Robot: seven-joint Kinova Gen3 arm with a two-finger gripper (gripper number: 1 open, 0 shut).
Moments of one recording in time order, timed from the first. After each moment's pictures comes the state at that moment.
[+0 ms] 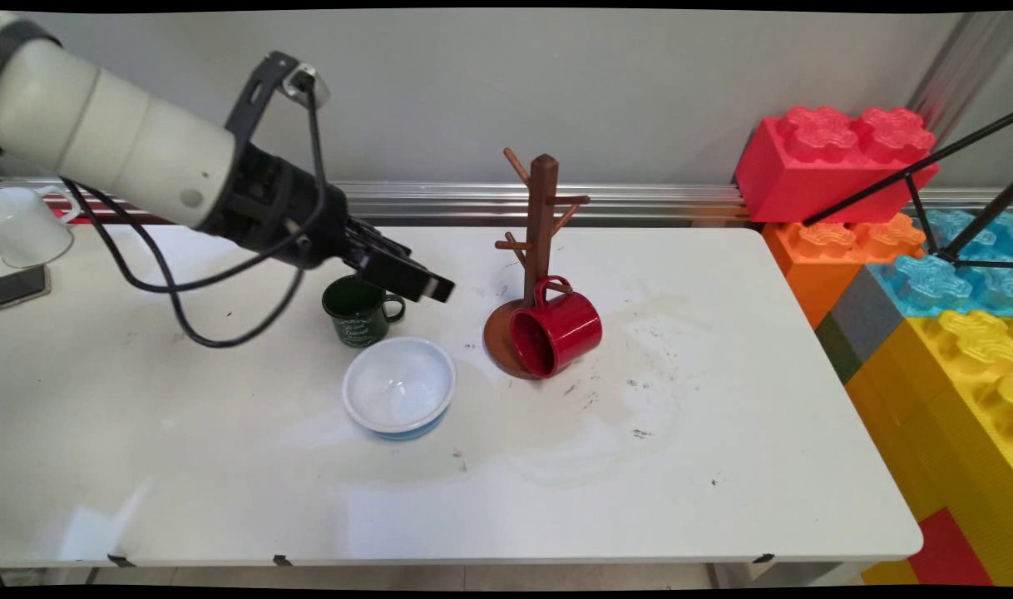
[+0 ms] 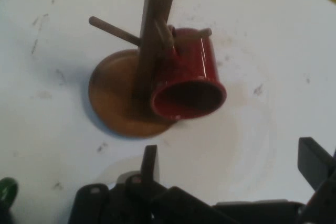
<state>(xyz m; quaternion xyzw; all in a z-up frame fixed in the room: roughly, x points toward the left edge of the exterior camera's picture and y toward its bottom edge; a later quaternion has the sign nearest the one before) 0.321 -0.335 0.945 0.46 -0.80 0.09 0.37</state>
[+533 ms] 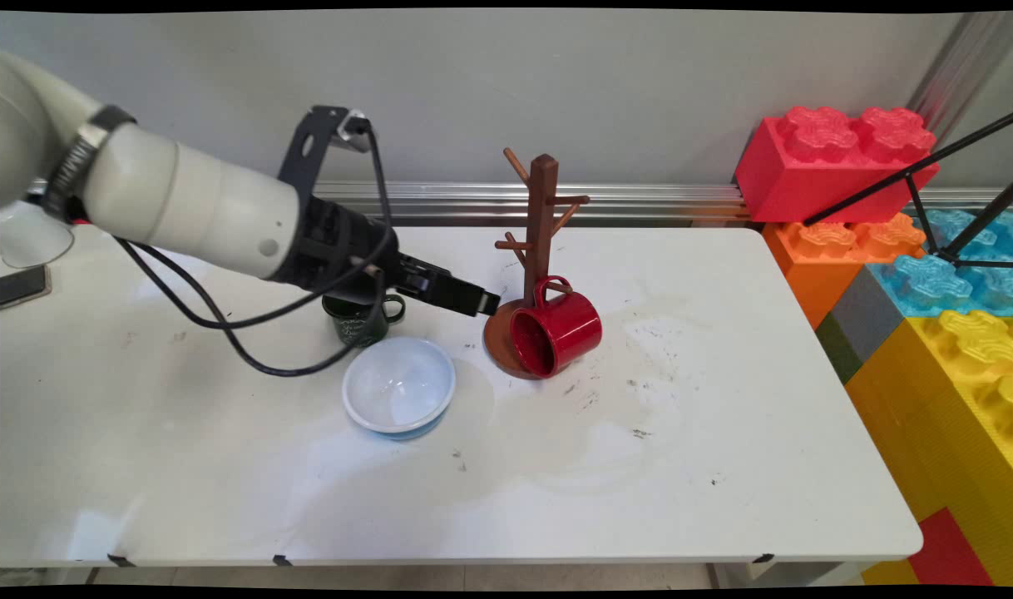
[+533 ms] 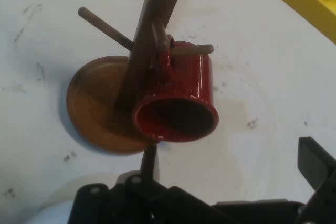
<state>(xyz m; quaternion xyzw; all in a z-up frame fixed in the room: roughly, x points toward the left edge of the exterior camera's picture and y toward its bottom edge) 0.285 -0.336 0.903 0.53 -0.74 0.08 0.40</state>
